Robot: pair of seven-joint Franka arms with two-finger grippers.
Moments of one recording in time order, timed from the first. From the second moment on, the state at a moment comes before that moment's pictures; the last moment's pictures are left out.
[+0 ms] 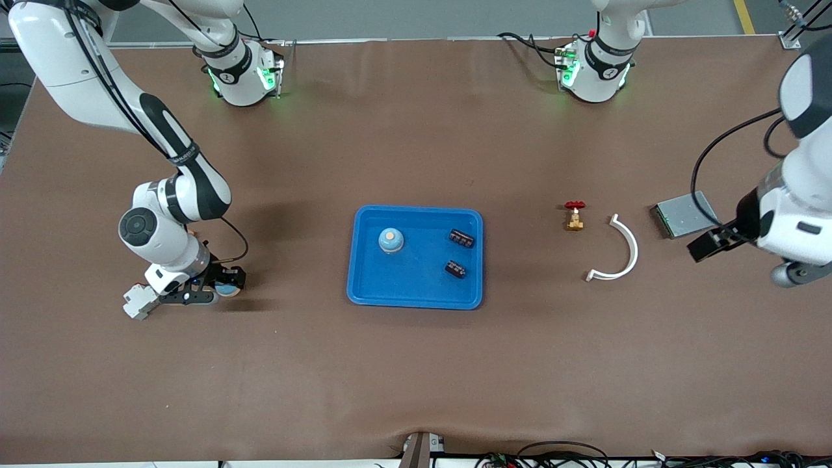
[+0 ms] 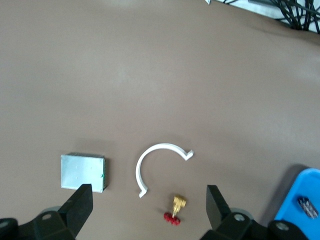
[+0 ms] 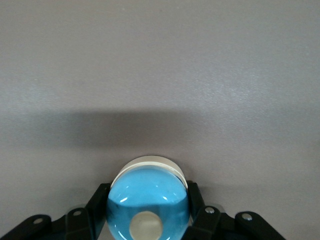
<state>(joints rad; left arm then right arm) 0.16 0.27 -0.33 -1.34 0.19 1.61 -0.49 -0.20 0.58 0.25 -2.01 -0.23 2.66 0.20</state>
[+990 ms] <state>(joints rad) 0.20 0.09 -0.25 -1.41 0.02 1.44 -0.33 0.12 0.54 0.46 -1.74 -0.23 2.26 1.12</state>
